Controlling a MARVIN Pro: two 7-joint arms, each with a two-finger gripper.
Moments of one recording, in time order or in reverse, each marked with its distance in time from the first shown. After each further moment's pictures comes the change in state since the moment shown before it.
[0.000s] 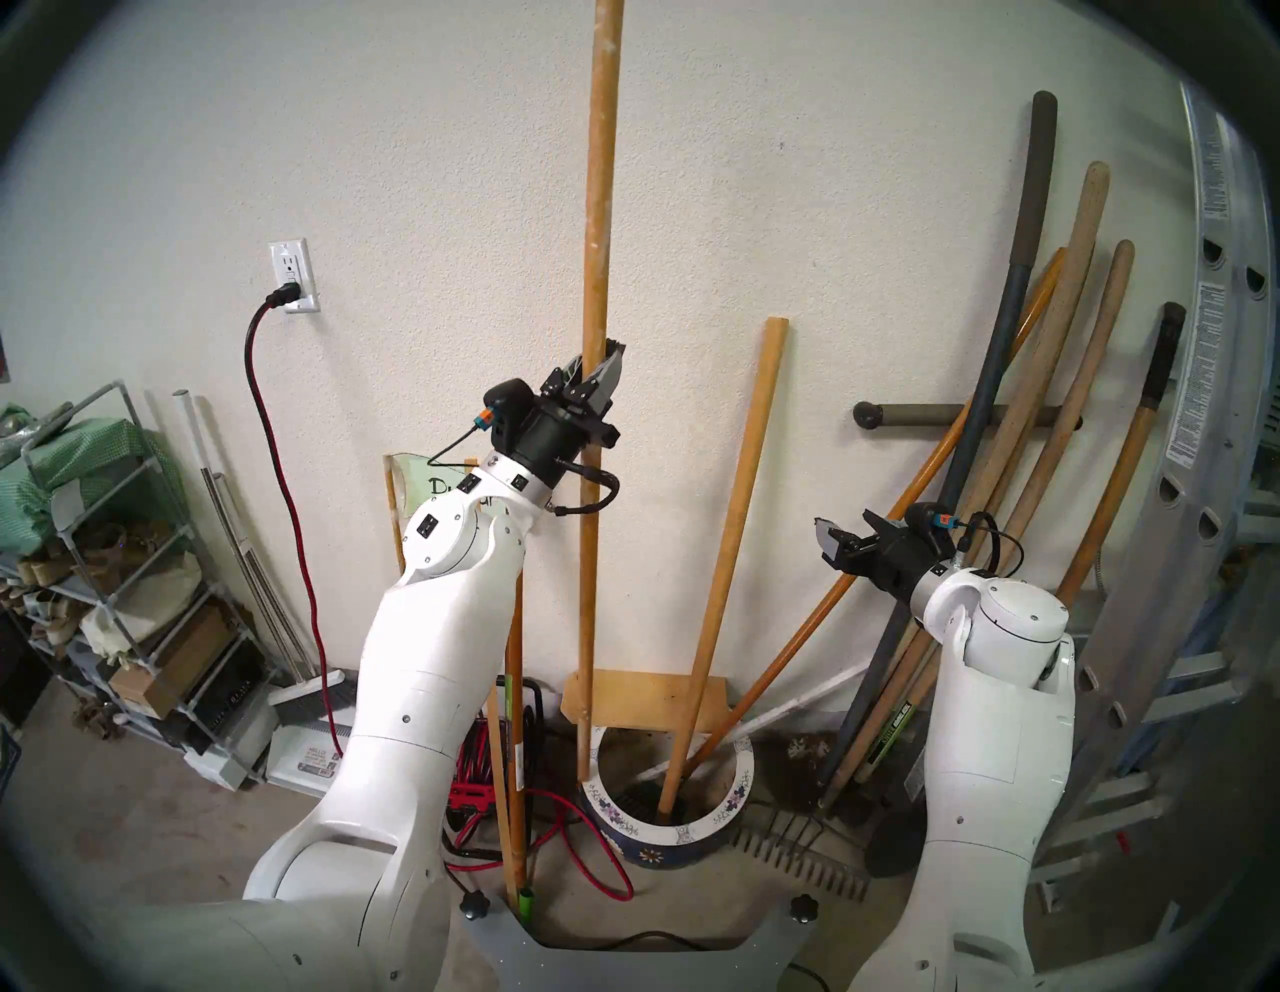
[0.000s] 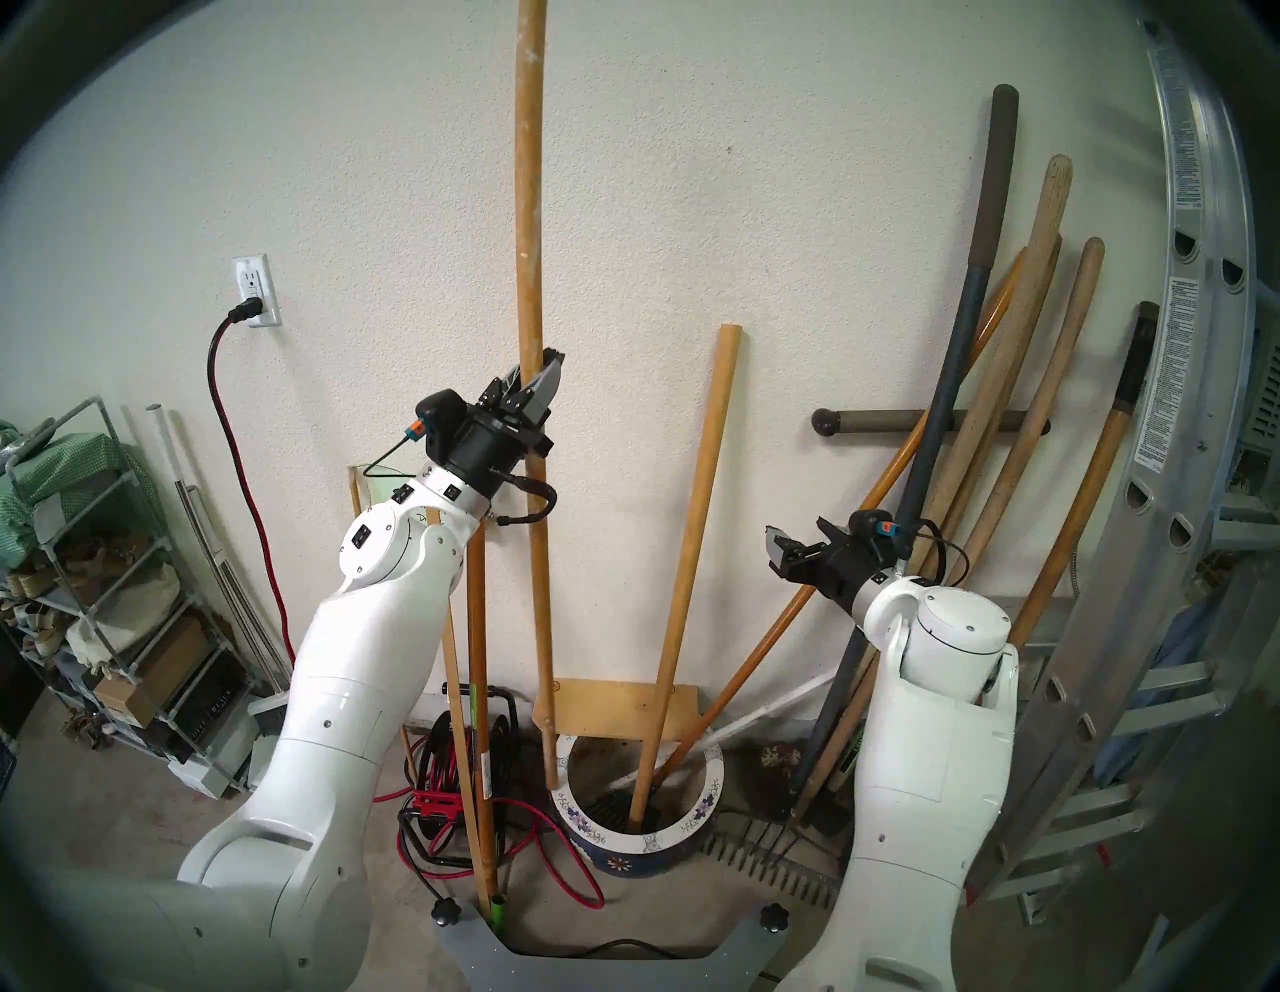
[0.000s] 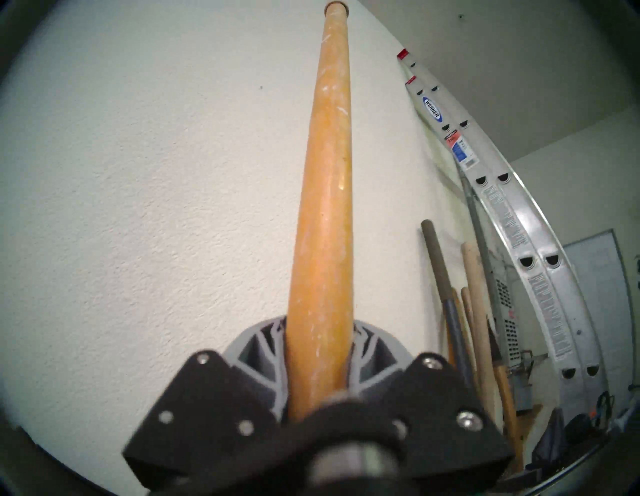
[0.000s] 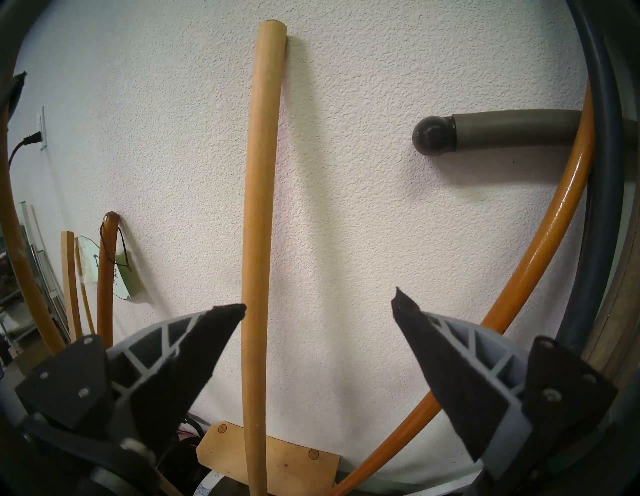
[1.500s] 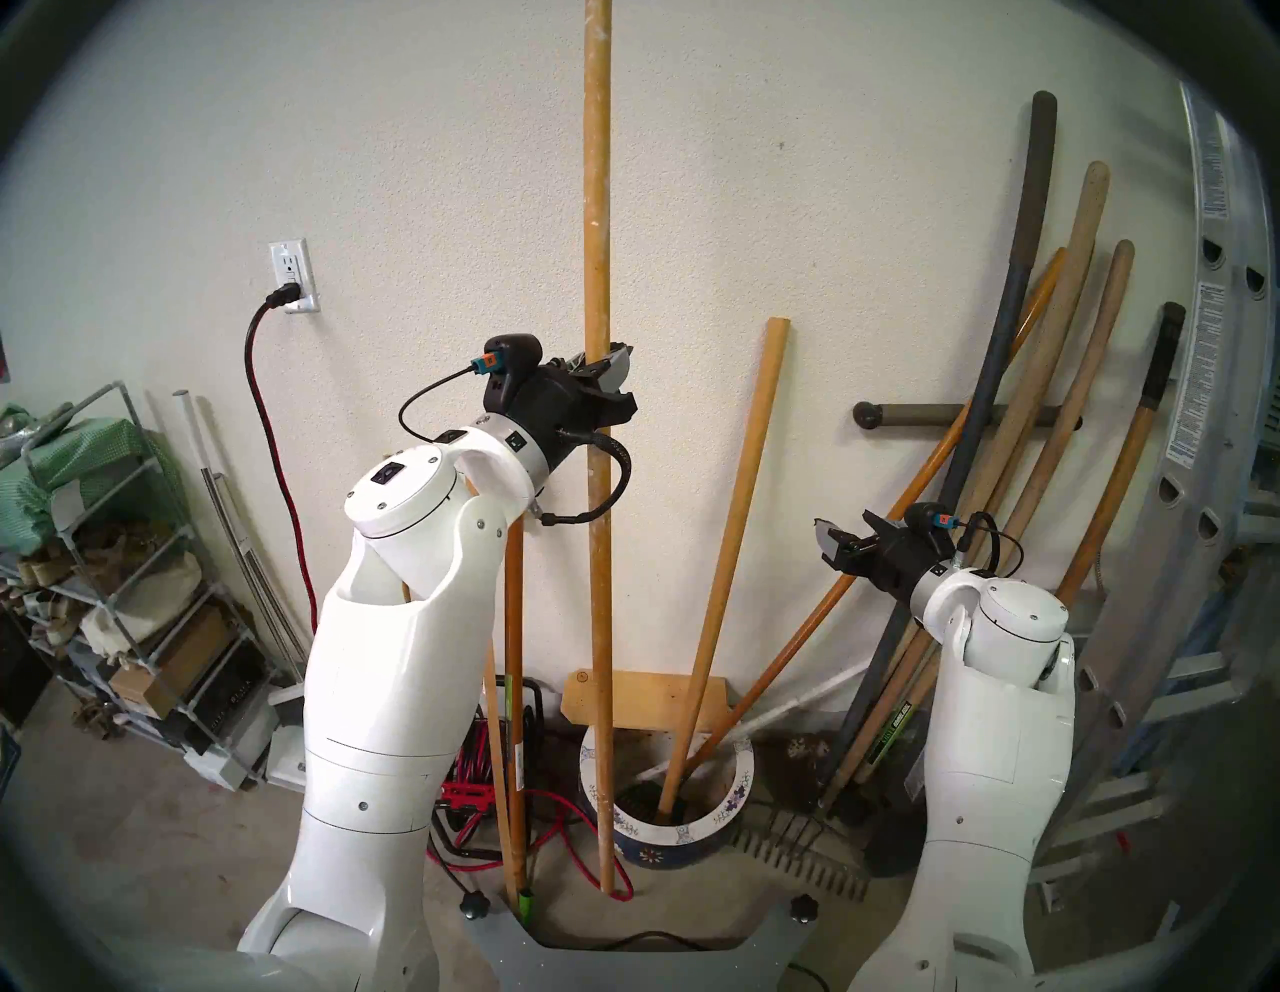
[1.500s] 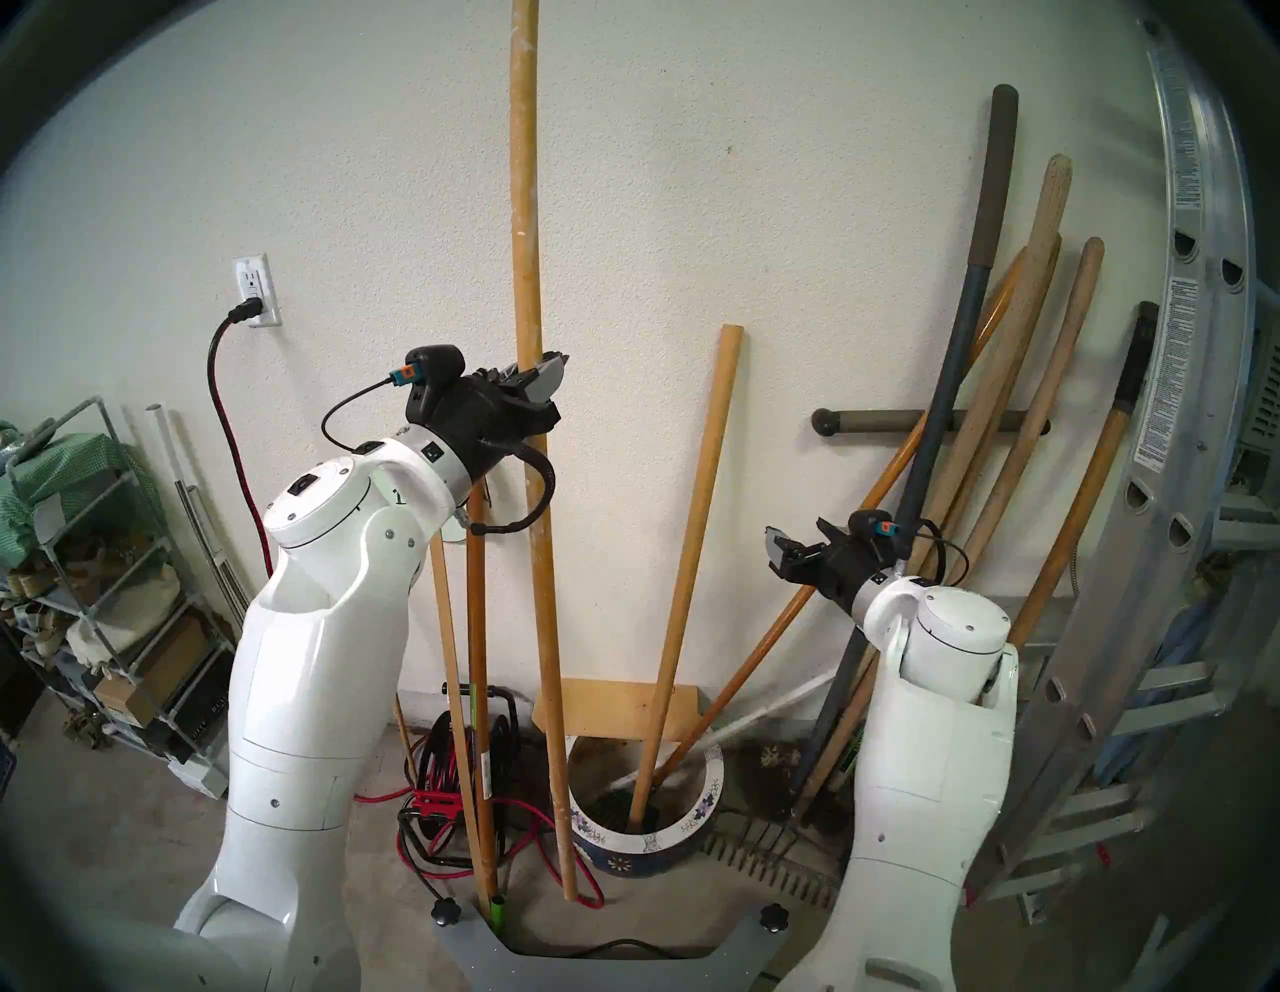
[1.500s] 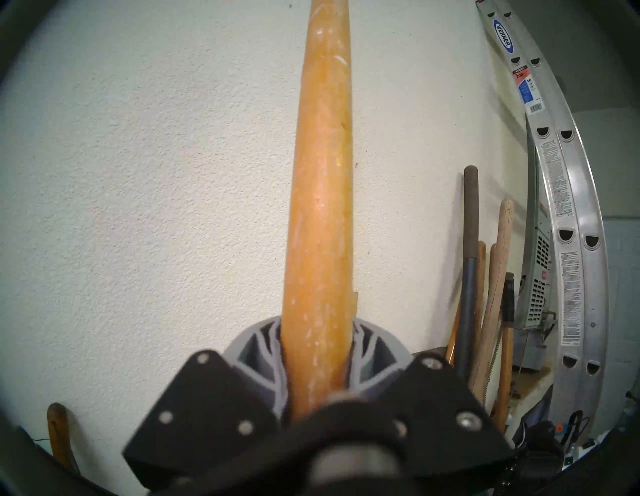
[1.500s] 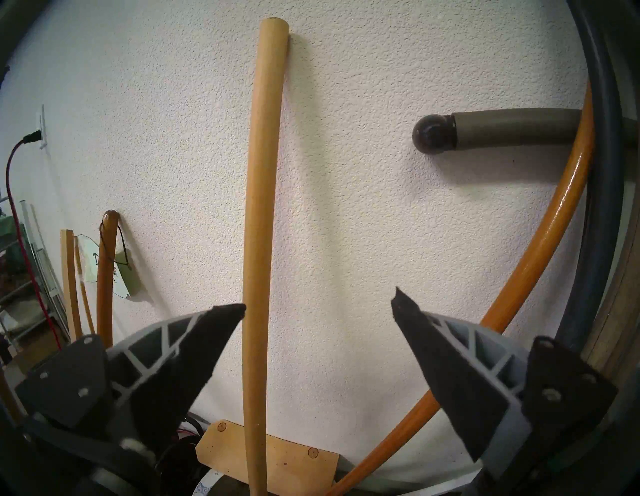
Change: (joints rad) left arm 0.162 0.029 0.046 -0.516 0.087 0.636 0.417; right arm 0.000 0.000 0.000 0.000 -0.005 0.003 0.002
